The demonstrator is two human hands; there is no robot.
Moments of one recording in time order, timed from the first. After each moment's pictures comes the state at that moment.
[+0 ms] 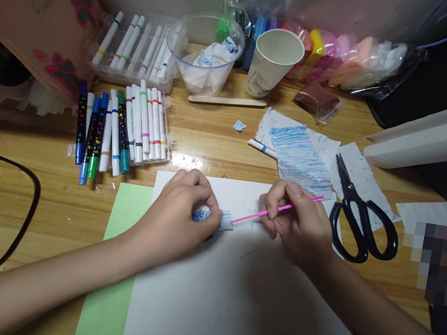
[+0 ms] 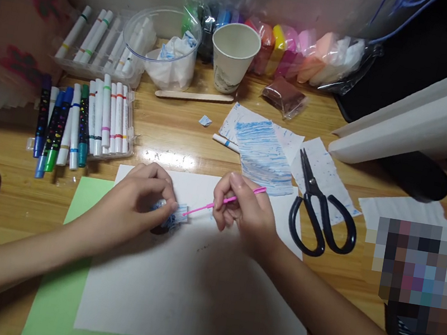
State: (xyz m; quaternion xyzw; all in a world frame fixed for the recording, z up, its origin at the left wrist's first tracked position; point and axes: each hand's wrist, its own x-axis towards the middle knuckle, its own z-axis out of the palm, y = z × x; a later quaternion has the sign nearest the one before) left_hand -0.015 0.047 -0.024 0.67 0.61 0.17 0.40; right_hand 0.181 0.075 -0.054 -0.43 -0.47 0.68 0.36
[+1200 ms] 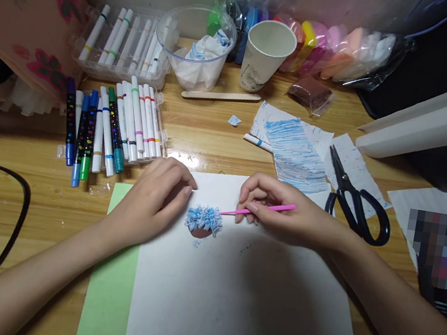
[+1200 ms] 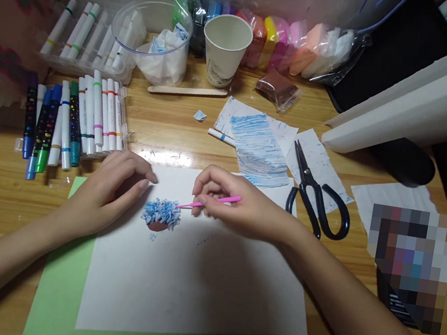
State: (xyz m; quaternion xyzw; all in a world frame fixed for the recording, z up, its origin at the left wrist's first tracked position) left_hand -0.056 0.046 -0.042 0.77 0.54 0.18 0.28; right_hand 0.194 0.095 -0.041 -0.36 -0.62 0.69 0.10
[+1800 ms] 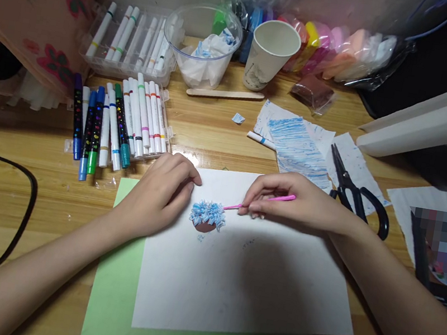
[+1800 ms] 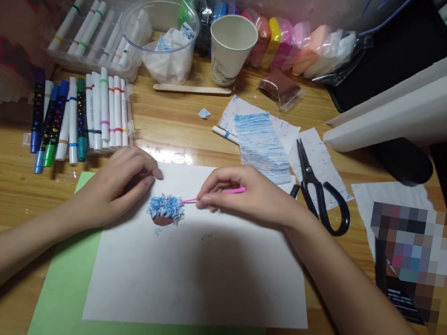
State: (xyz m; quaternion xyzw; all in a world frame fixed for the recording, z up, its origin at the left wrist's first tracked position) left_hand -0.058 0.046 -0.044 0.79 0.52 0.18 0.27; right_hand 0.193 0.110 -0.030 -0.37 -0.66 0.66 0.03
